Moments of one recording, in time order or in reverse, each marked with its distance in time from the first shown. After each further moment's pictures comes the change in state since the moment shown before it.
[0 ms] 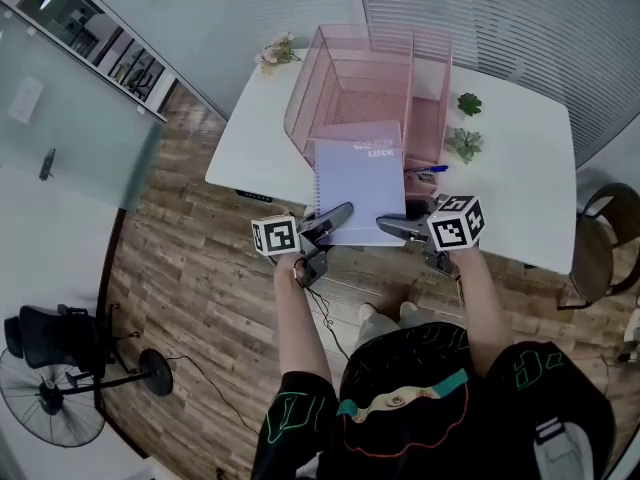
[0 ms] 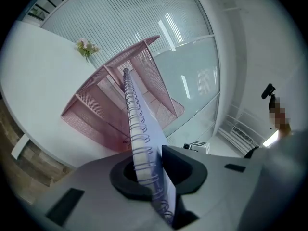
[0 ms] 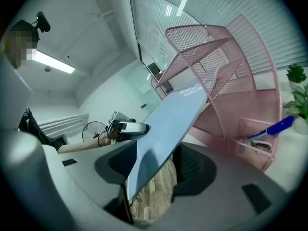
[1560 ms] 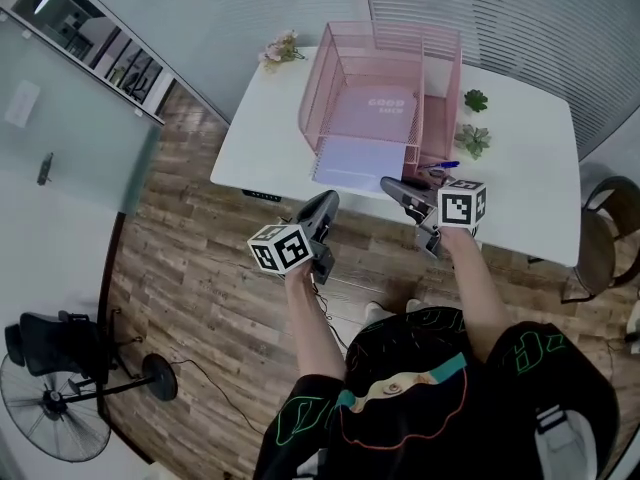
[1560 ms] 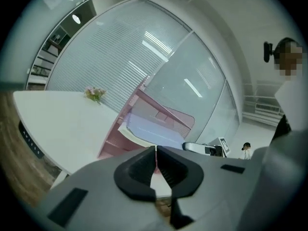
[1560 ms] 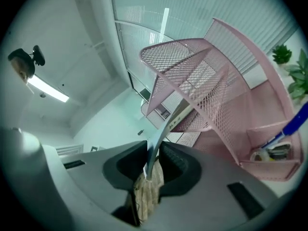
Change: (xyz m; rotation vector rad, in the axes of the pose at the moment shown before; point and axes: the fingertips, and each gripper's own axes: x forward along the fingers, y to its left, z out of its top) left arm -0.048 0.012 0.044 0.282 -0.205 0.307; right arm 0.017 -0.018 0.062 0.163 -0.328 -0.013
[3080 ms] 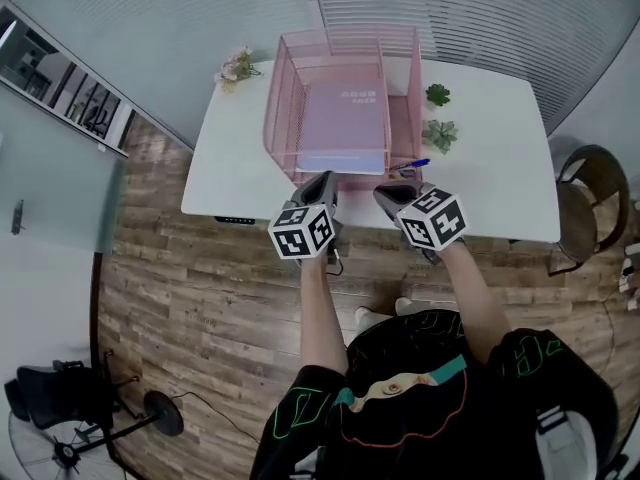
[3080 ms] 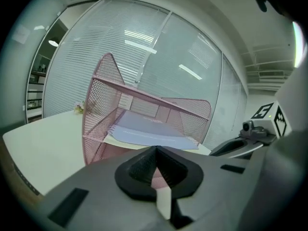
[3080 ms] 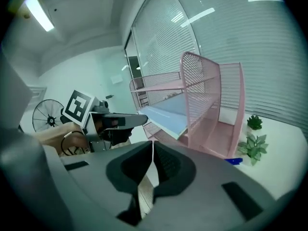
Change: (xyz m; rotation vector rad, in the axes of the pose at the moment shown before) left arm 0.088 -0.005 0.011 0.247 0.059 0.138; right arm -0.030 -0.014 -0.013 -0.421 0.312 -0.477
